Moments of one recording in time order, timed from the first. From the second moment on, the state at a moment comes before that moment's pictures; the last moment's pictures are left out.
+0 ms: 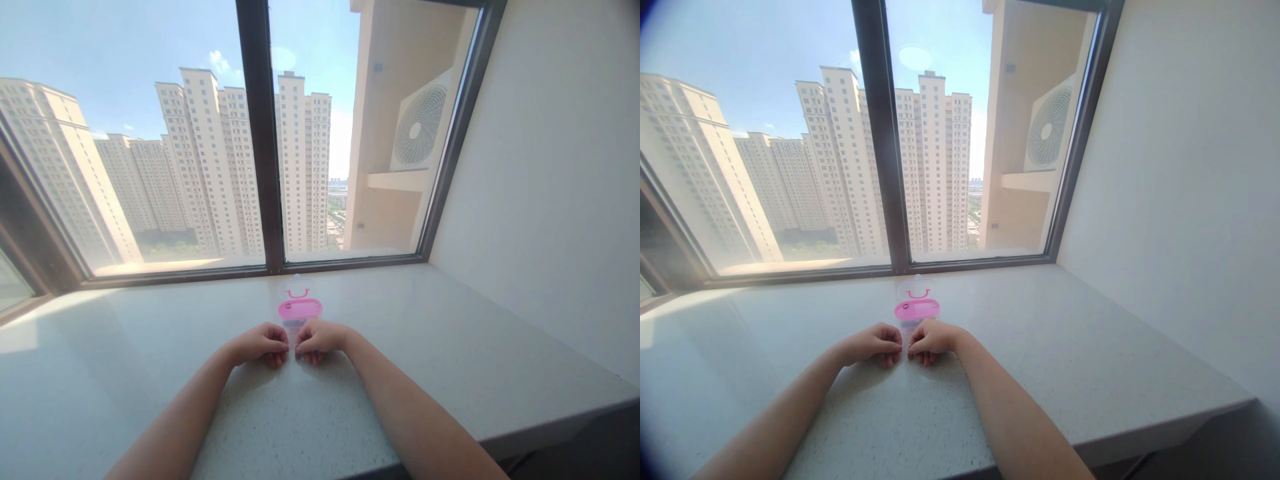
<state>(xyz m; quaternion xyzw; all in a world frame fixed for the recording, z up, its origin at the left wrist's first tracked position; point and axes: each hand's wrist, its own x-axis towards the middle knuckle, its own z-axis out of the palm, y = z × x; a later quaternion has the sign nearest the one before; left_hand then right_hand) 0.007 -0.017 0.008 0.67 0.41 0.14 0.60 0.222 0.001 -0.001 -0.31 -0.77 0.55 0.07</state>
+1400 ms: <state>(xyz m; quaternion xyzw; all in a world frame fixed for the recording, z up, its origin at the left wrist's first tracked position) 0.006 -0.016 0.007 0.67 0.40 0.14 0.60 0.223 0.003 -0.003 -0.31 -0.77 0.55 0.07</state>
